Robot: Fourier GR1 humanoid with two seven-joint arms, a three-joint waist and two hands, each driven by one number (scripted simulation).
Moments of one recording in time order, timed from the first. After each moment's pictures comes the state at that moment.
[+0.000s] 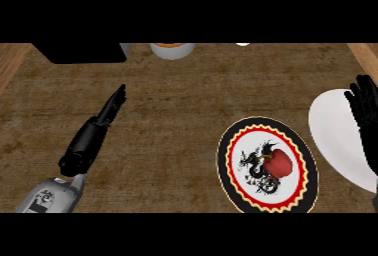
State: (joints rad) left arm -0.21 0.38 -0.33 -1.54 0.08 0.13 -0.09; right arm -0.07 -0.51 0.02 -1.68 -0.27 -0.20 0.04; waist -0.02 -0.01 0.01
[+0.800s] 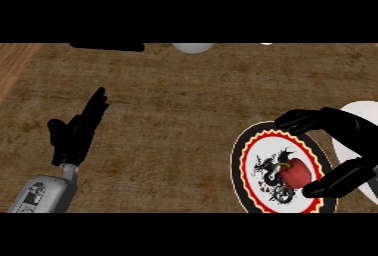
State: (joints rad) left arm -0.20 0.35 -0.20 -1.41 0.20 0.17 0.08; right arm -0.30 -0.66 0.24 -1.56 -0.25 0.54 -0.54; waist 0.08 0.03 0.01
